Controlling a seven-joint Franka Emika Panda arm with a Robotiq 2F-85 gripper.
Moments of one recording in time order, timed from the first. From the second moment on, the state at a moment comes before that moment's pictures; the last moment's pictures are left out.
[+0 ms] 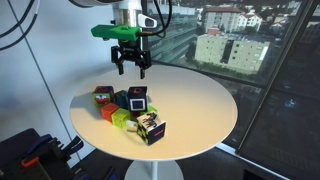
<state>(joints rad) -0.05 -0.07 -0.09 -2.34 -0.03 2.22 -0.35</state>
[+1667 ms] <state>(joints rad) -0.05 0.09 -0.09 -2.29 -0.11 2.30 -0.37</state>
